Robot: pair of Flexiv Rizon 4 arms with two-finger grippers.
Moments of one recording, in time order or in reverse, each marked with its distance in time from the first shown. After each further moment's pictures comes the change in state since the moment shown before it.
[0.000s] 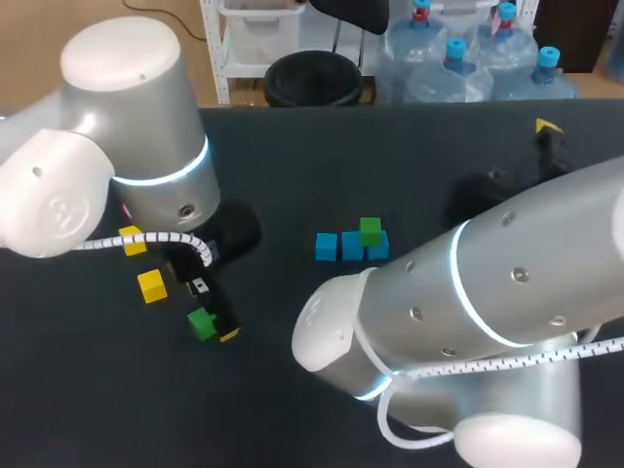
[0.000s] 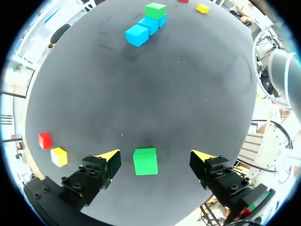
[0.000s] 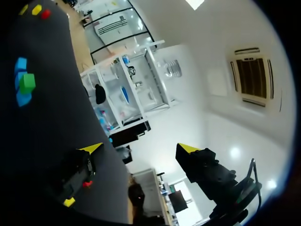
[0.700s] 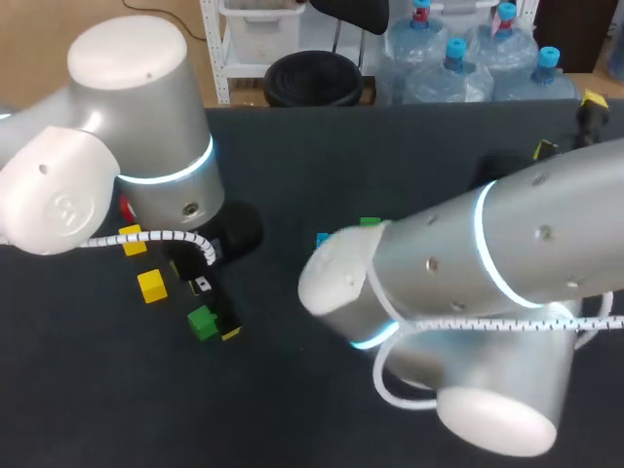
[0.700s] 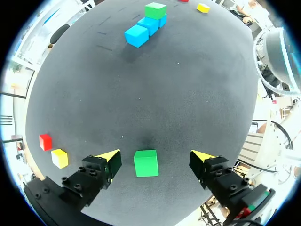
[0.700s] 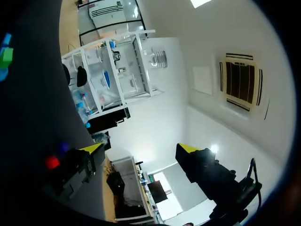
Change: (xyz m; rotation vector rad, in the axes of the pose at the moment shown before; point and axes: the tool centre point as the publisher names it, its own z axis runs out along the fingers) left arm -0.003 0.001 0.000 -0.004 0.007 0.001; right arm 0.026 -0.050 0.013 0.144 0.120 -0.049
